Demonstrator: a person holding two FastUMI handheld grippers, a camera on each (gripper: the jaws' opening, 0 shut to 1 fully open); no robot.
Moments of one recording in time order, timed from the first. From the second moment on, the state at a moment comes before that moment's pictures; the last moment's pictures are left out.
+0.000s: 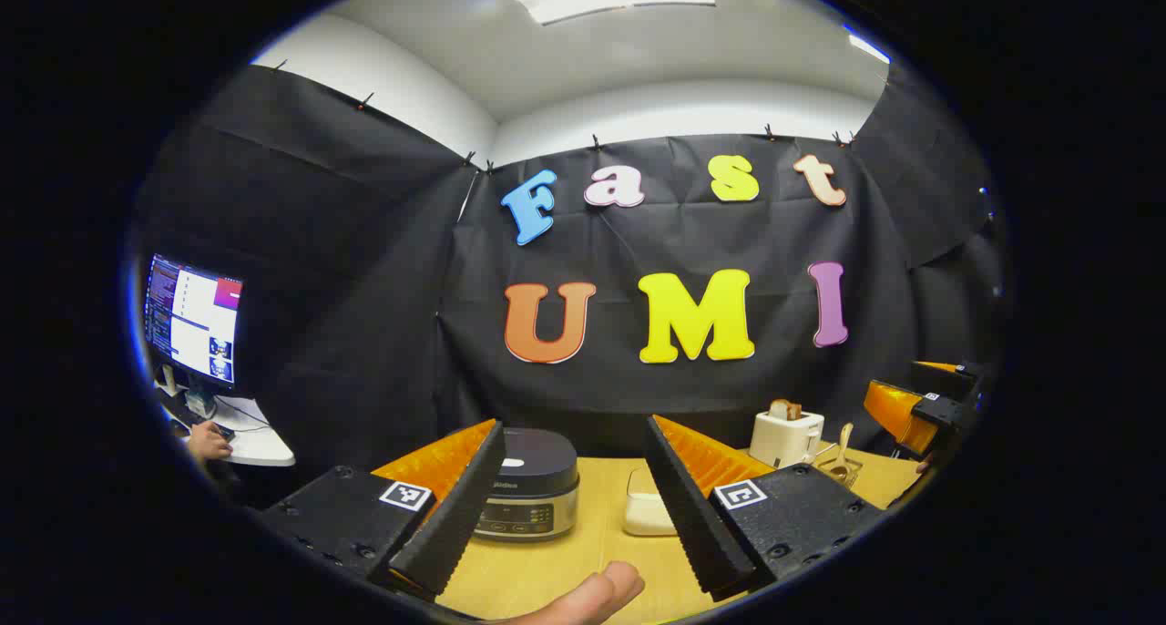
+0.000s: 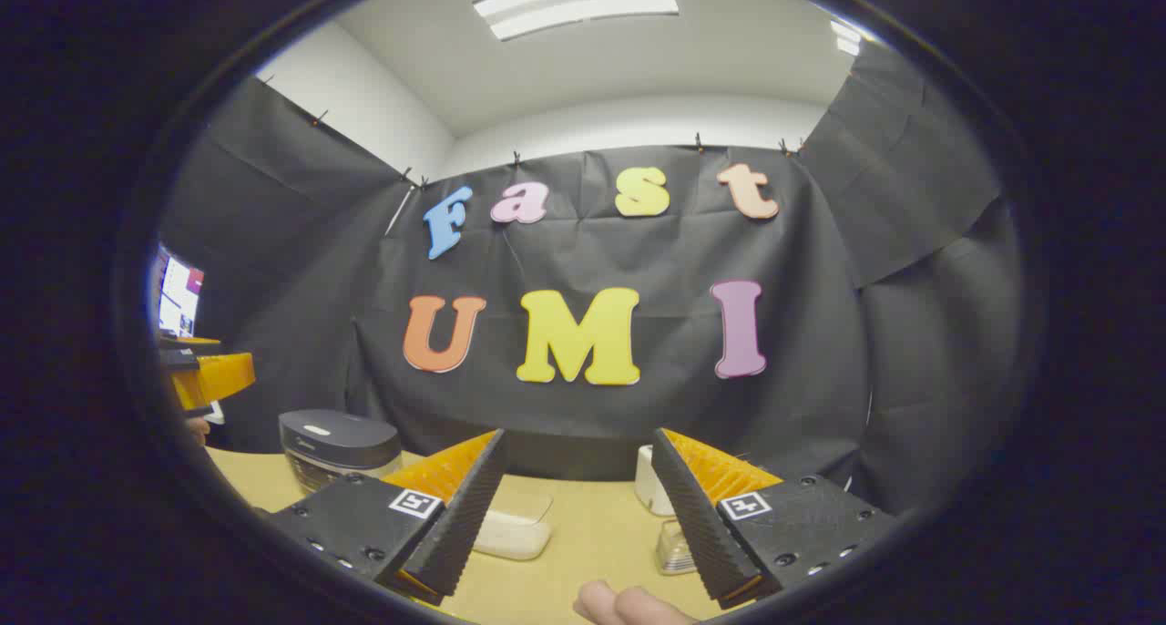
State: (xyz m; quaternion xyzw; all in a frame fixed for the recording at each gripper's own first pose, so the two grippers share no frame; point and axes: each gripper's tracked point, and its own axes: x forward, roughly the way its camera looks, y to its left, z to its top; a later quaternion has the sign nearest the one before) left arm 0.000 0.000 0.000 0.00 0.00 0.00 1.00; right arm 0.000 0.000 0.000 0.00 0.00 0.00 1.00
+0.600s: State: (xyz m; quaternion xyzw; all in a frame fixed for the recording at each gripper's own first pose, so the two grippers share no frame) left arm -0.004 -0.012 -0.027 0.00 0.06 -0.02 1.00; right arm -0.012 -0.021 -0.012 0.02 0.04 -0.02 1.00
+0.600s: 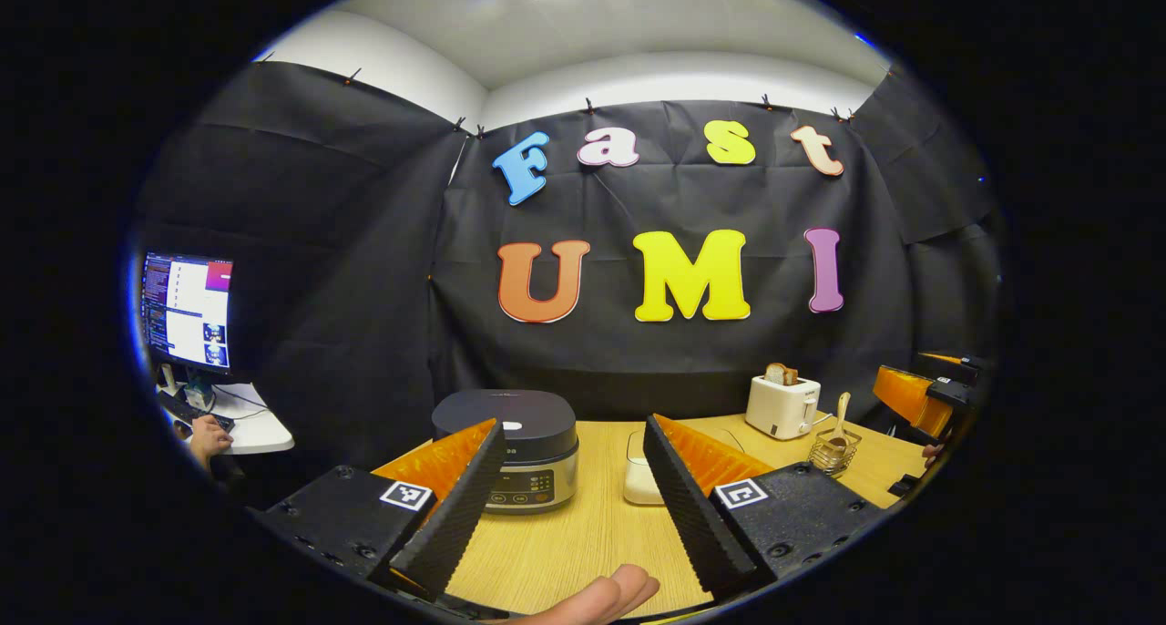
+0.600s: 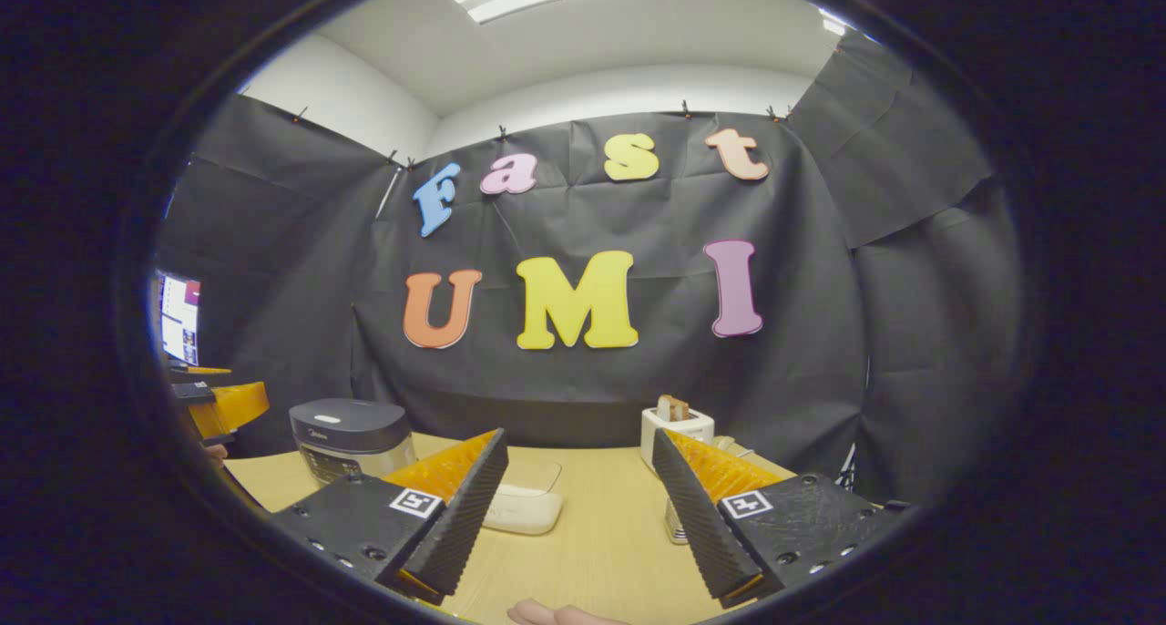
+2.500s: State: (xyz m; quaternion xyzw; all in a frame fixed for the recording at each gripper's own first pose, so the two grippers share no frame) left arm 0.149 0.070 -0.119 -0.03 0.31 0.03 0.95; right arm -0.002 -0.077 -0.044 0.06 0.06 -0.03 1.00
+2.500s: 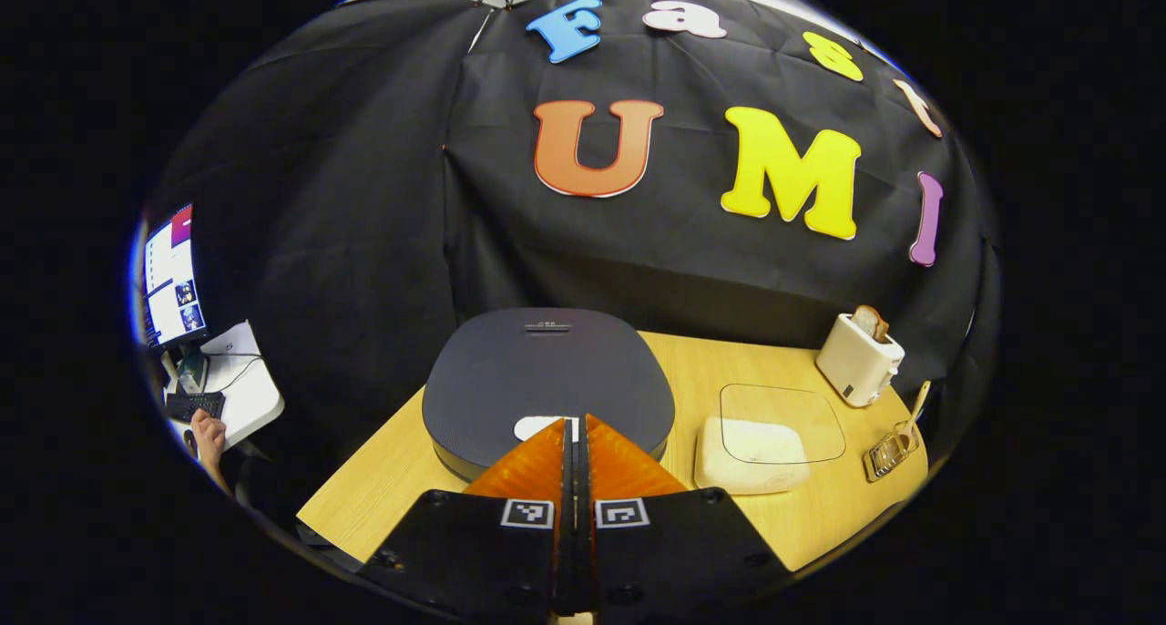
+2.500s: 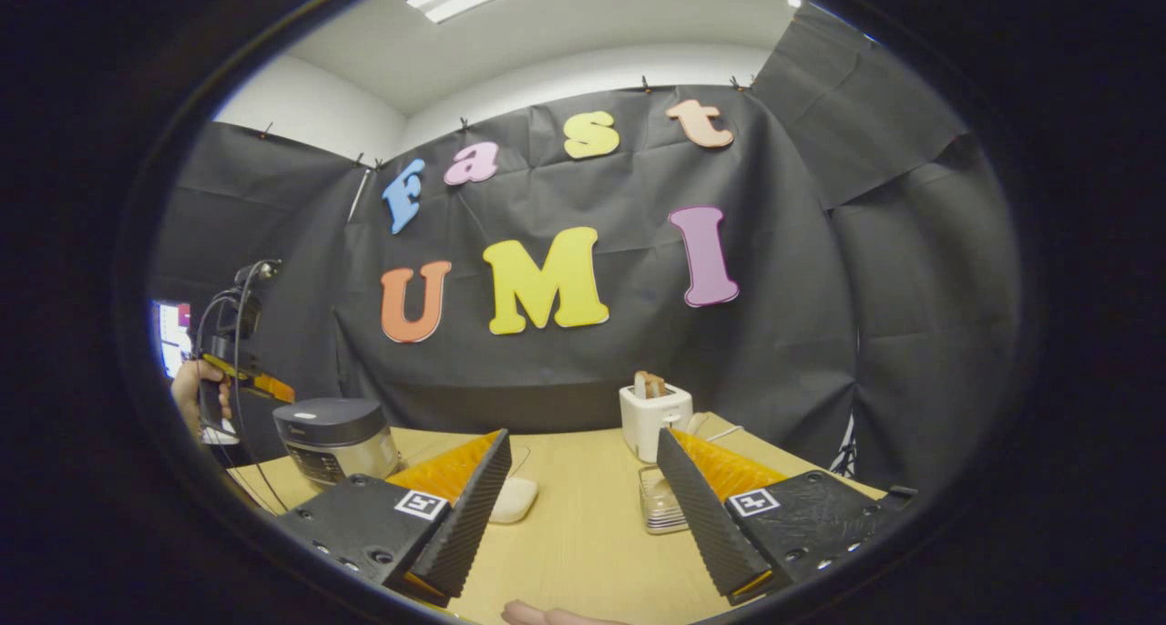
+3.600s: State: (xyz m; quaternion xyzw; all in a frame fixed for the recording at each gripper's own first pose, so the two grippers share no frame) left arm 0.157 0.082 -0.152 0.00 0.43 0.03 0.90; right arm -0.002 -0.065 -0.049 0.07 0.07 -0.01 0.99
